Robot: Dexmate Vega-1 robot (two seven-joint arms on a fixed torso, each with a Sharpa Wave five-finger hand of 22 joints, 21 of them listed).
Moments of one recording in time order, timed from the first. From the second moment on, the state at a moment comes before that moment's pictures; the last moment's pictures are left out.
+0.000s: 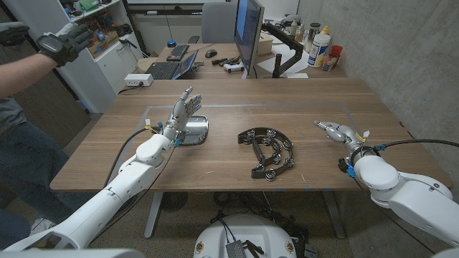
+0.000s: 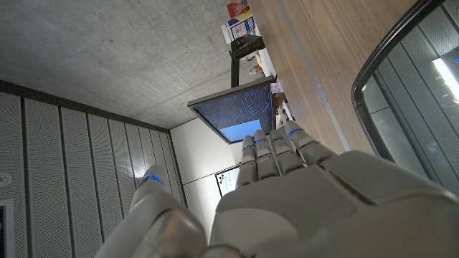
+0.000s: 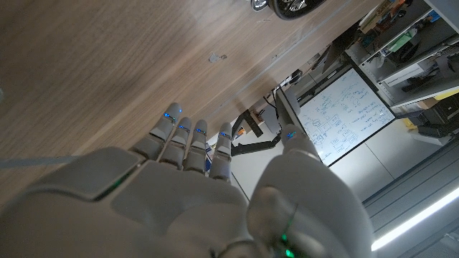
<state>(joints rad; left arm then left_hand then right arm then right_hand) 0.97 0.62 0.37 -1.55 -0.59 -0.21 0.06 0.06 -0.14 0.28 -0.11 0.54 0.19 0.08 0.20 0.19 0.21 -0.01 0.21 0.18 0.14 -0.01 0.19 0.18 0.12 -0.03 0.27 0.17 -1.54 -0.91 -0.01 -2.35 0.44 -0.58 -0.53 0.45 -0.05 0.17 -0.07 0.58 0.34 -0.07 0.21 0.18 0.24 0.02 0.22 0.18 0.19 0.03 0.19 0.18 0.13 0.01 0.49 0.17</state>
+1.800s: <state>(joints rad) 0.99 0.63 0.38 -1.55 -0.58 -0.21 0.06 0.07 -0.13 0.27 -0.11 0.55 0.20 0.07 0.20 0.19 0.21 -0.01 0.21 0.18 0.14 -0.01 0.19 0.18 0.12 -0.03 0.25 0.18 -1.38 -0.86 -0.08 -2.54 0.46 -1.30 -0.65 0.47 -0.06 0.16 -0.08 0.60 0.34 -0.09 0.20 0.18 0.23 0.01 0.22 0.19 0.12 0.06 0.18 0.18 0.09 0.20 0.41 0.17</state>
